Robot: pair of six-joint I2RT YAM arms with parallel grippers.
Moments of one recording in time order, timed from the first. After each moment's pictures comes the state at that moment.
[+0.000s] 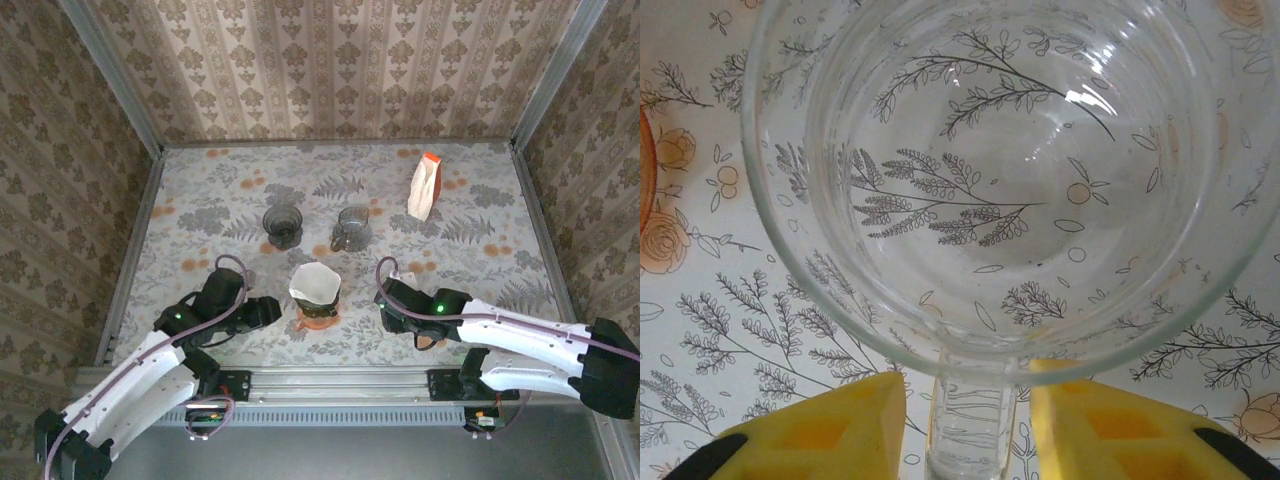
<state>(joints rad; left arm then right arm) -0.66 0.63 0.44 -0.71 0.27 -0.85 0.98 1.05 0.61 -0.75 0.28 0.81</state>
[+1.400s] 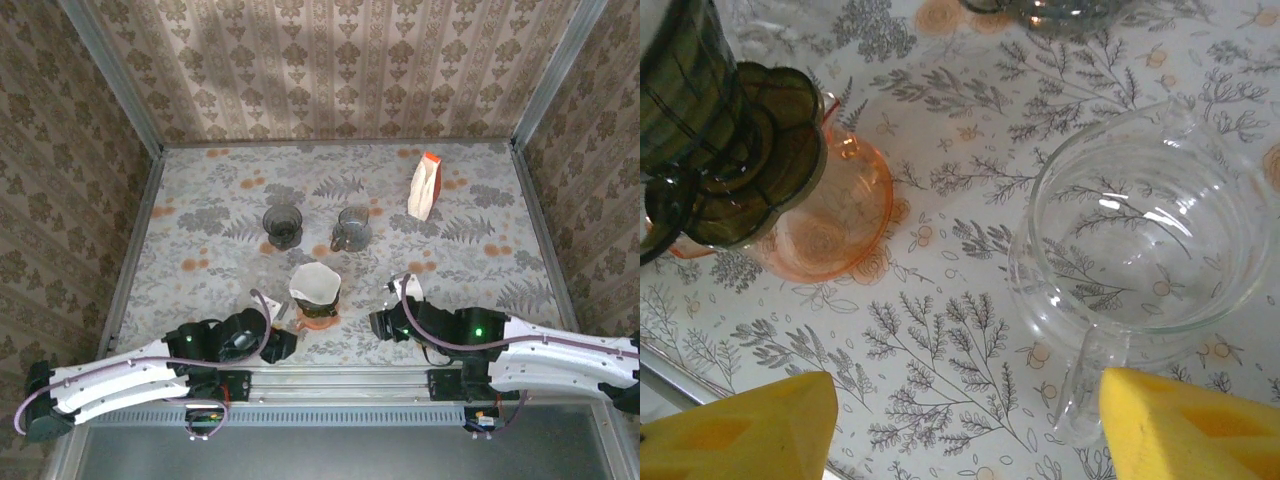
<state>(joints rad) -1.25 0.53 0.31 -0.55 -0.09 -0.70 1.21 0.76 0.62 -0.72 0.45 0.75</state>
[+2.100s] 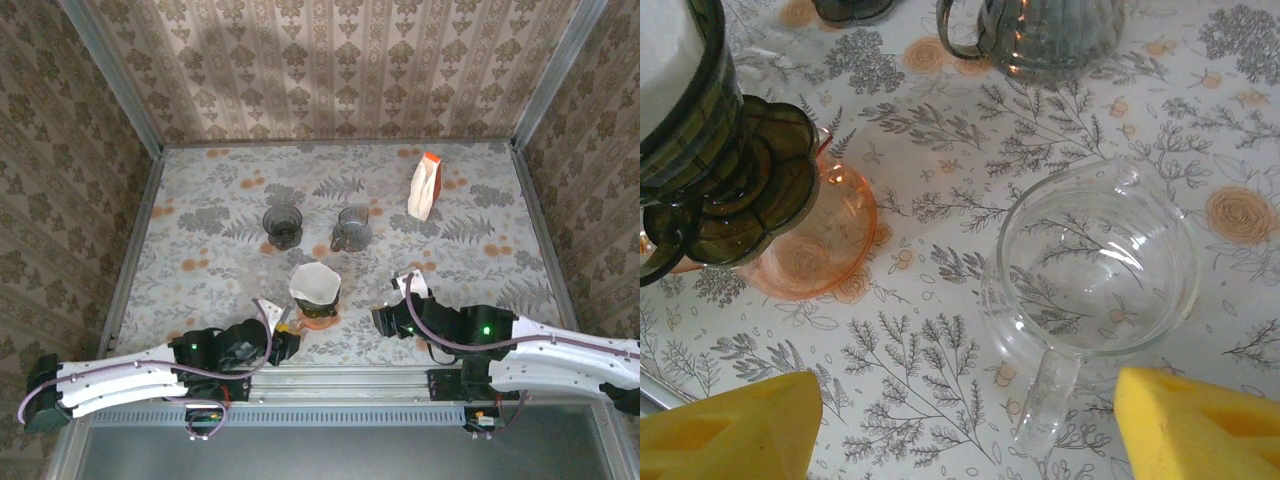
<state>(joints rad) -1.33 0.50 0.18 -0.36 -0.22 -0.65 1.21 0.74 0.67 -0.79 0.50 0.68</state>
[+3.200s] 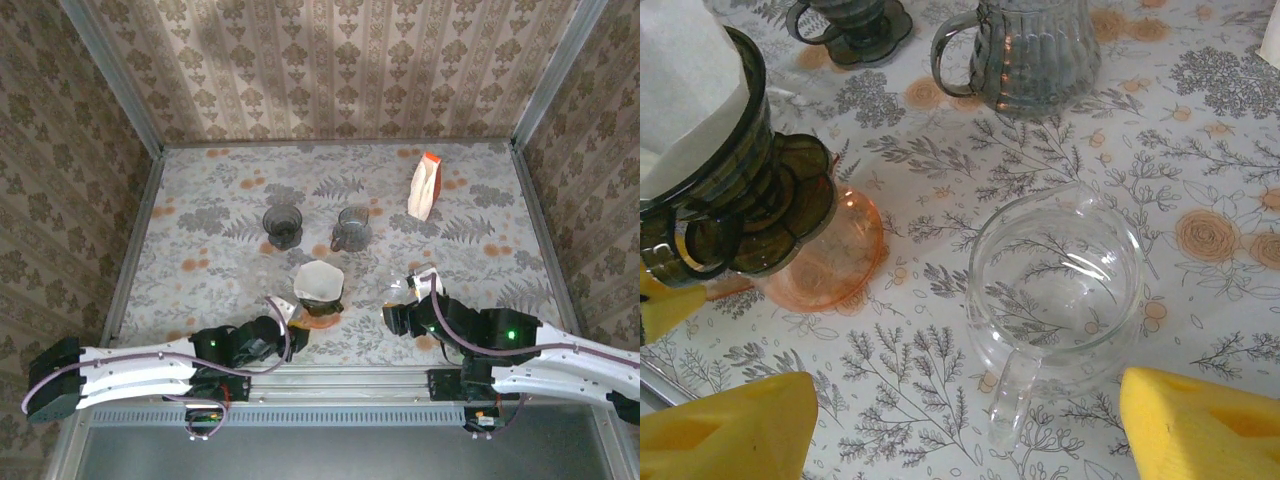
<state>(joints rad) -1.31 0.75 0.17 -0.06 -0.23 -0.62 1.18 0.61 0.66 -0.83 0.50 0.64</state>
